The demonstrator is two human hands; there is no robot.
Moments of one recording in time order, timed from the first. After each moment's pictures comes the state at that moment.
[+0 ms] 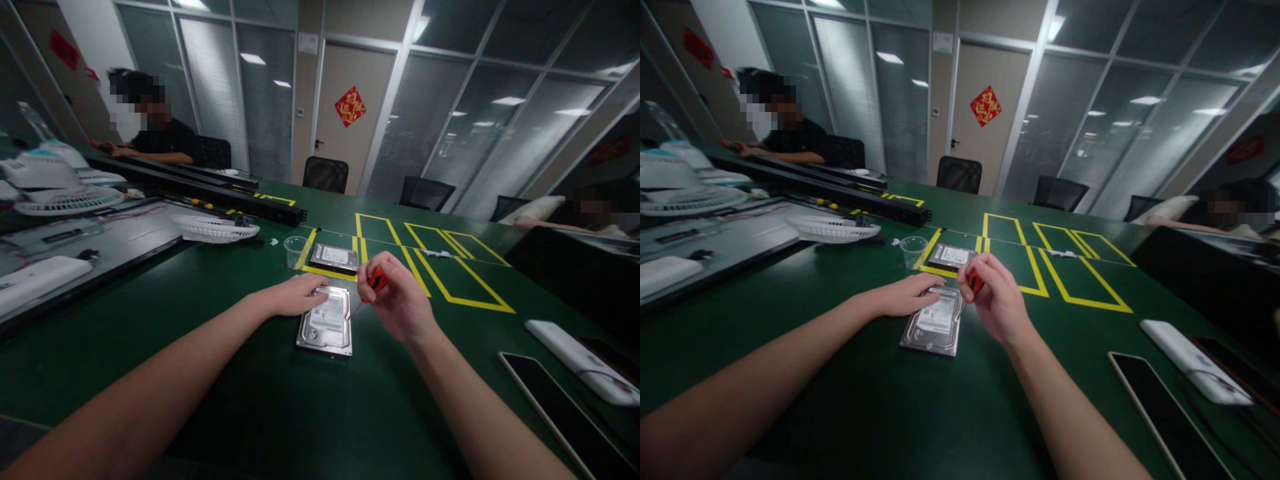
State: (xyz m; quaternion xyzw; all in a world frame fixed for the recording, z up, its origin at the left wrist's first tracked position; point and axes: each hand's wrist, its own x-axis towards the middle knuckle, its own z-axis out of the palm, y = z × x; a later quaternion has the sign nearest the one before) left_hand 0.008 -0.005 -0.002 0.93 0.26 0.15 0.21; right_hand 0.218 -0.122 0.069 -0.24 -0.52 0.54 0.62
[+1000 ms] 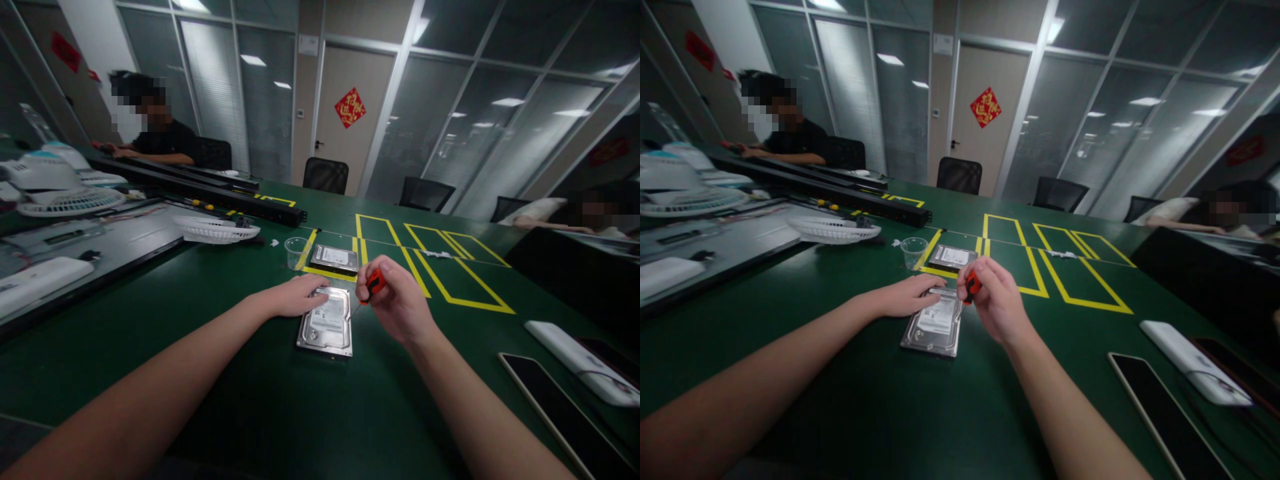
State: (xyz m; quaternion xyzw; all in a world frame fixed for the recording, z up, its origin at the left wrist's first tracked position) left_hand 0.008 -0.007 0.000 0.93 0.26 0.16 0.21; right_hand 0.217 -0.123 0.068 -0.27 -0.53 0.52 0.61
